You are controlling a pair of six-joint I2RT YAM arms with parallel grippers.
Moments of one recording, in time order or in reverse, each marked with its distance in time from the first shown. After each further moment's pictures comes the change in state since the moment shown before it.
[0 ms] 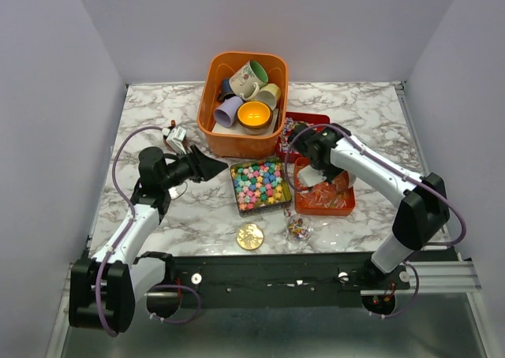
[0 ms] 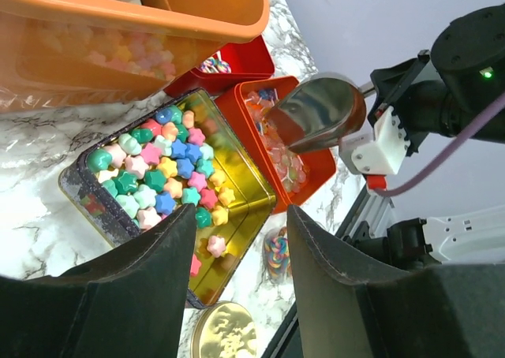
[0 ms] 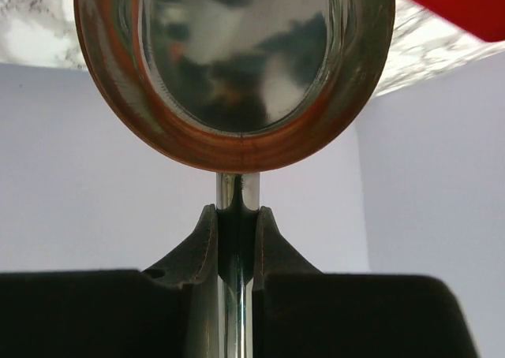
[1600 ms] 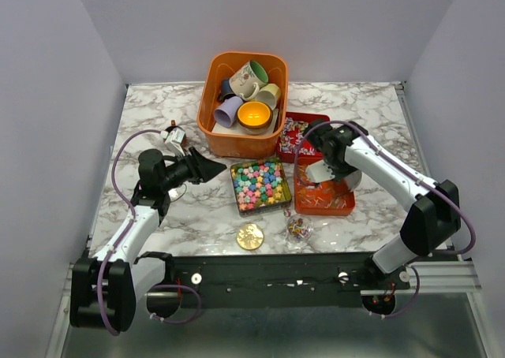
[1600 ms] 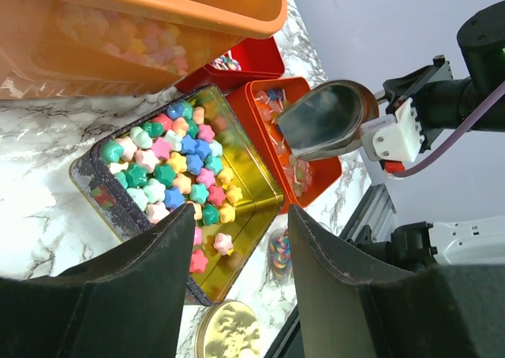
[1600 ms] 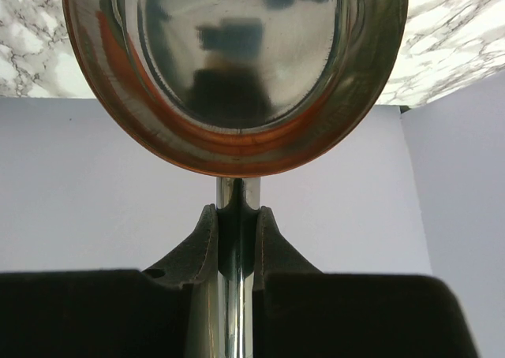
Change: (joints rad) left arm 0.018 -0.005 -0.033 0.016 -0.011 -0.011; right arm -0.092 -0.066 -0.043 0.031 -0.082 0.028
